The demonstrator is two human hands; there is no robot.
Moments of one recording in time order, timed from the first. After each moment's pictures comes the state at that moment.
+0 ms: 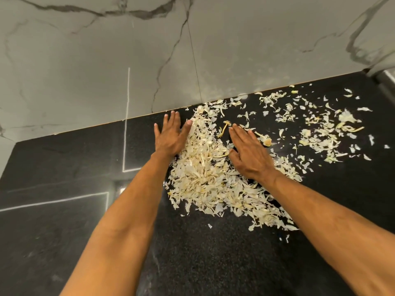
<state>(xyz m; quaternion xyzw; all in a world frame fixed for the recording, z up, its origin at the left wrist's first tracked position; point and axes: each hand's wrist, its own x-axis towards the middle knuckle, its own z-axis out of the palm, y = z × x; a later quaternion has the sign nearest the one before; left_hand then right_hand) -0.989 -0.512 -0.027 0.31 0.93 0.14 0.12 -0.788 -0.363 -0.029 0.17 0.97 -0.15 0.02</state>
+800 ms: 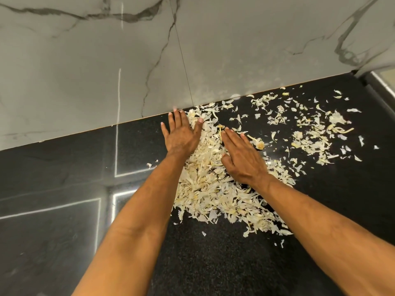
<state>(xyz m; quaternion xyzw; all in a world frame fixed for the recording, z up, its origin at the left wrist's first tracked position) -0.963 -0.455 -0.028 0.28 0.95 0.10 0.11 -0.788 -0.364 -0.031 0.18 0.97 -0.16 0.01</state>
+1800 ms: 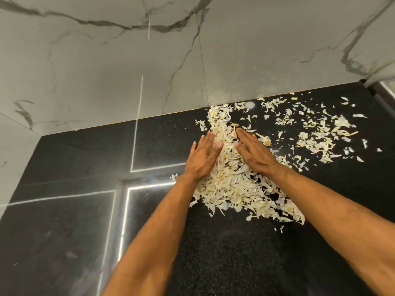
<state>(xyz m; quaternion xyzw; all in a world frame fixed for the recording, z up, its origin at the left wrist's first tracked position) -0.877 -0.513 -0.016 0.36 0.87 0.29 0.21 -0.772 -0.353 -0.016 0.17 0.93 -0.33 0.01</state>
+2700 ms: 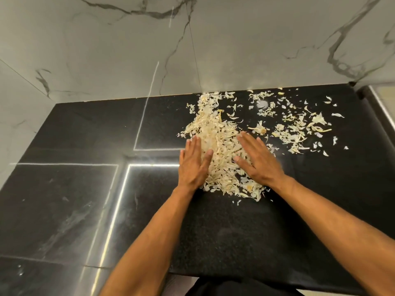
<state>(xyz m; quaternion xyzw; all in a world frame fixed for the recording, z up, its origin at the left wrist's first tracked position) -0.754 -0.521 -0.022 0.24 0.92 0.29 0.11 -0.661 -0.322 -0.018 0.05 0.97 -0.24 -0.01</state>
